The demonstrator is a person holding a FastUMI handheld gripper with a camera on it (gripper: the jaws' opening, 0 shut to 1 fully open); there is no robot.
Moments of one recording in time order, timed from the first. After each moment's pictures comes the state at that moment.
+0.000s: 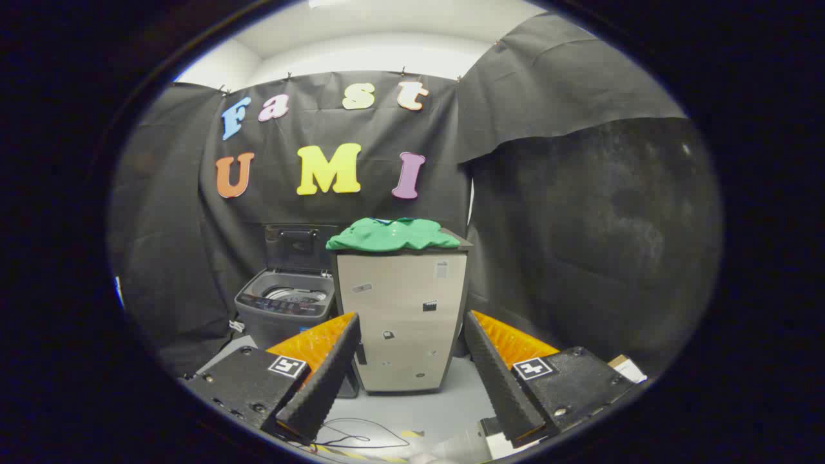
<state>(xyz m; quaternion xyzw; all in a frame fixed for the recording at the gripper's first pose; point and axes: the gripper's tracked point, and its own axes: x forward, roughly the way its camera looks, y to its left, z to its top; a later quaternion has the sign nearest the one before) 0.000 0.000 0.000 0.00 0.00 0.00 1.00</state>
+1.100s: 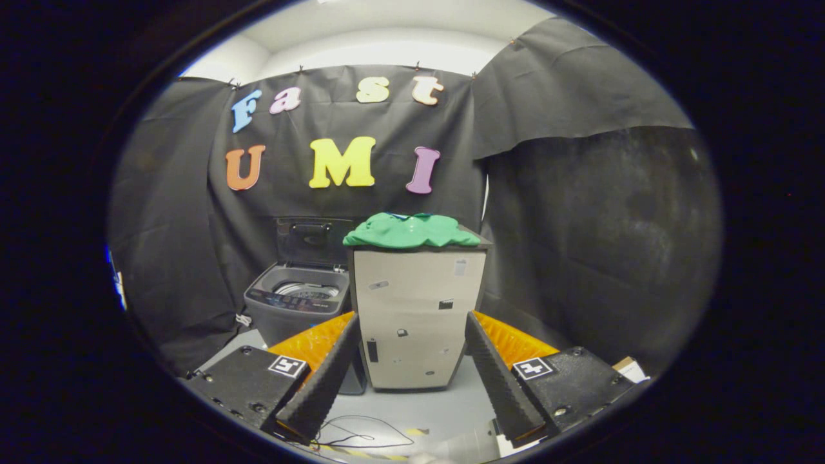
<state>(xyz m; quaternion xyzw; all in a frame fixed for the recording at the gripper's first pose) 0.008 0.038 0.005 -0.02 0.02 0.01 1.00</state>
